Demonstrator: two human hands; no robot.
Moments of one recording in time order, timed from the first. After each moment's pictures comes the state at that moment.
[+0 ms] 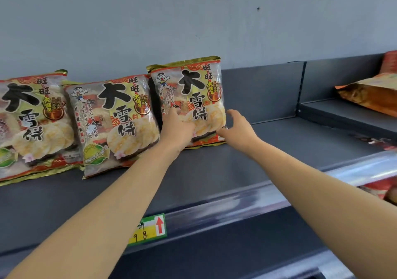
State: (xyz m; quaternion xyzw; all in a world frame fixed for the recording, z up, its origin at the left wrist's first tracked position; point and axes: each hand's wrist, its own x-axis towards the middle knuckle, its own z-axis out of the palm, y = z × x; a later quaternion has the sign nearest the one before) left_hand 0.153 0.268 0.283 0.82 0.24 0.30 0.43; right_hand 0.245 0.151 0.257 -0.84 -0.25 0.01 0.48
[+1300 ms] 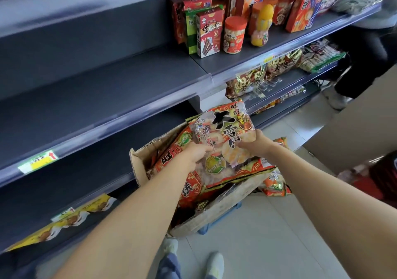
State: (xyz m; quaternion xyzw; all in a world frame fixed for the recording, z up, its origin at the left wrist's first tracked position) left_hand 0.100 -0.149 -0.080 0.65 0.36 -0.26 0.62; right_hand 0.152 -0.332 -0.068 -0.86 0.13 0.31 0.37
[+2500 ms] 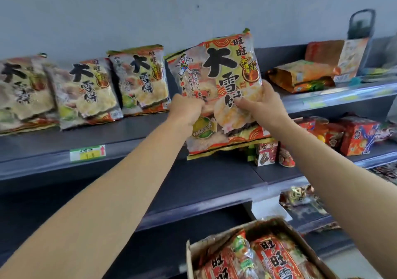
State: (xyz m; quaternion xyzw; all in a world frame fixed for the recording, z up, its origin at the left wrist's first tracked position) left_hand 0.117 -0.001 0.284 0.72 0.27 0.29 0.57; right_hand 0.207 -0.158 0.264 -0.77 -0.24 -0.03 0.60
